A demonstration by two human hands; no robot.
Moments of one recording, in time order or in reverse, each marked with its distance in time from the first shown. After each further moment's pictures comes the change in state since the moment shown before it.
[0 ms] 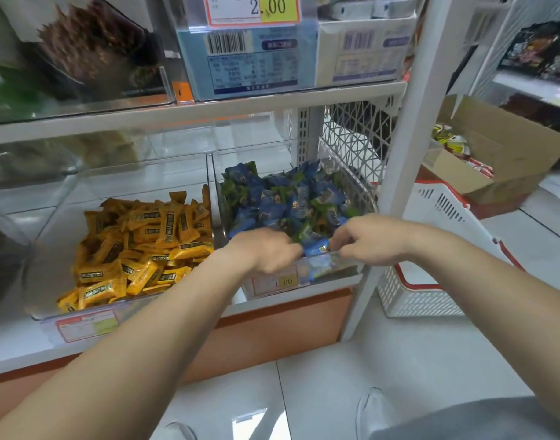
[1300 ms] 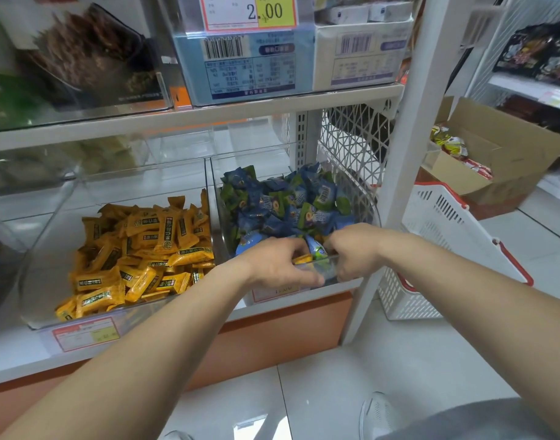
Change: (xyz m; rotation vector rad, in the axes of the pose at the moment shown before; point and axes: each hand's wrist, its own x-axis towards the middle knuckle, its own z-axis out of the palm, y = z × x) left_hand 0.005 -0.002 0.016 -0.289 0.117 0.169; right_hand 0.038 0.001 0.024 -0.214 -0.061 -0.036
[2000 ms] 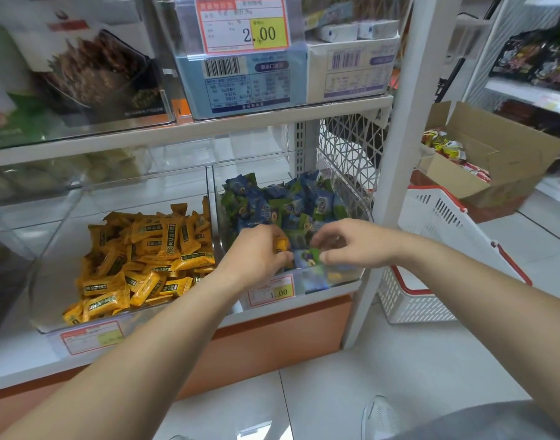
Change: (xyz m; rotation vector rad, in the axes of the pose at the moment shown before) left_hand -0.025 0.004 -0.014 -0.071 0.387 -0.135; right_hand -0.031 0.003 -0.016 0.623 0.129 -0.146
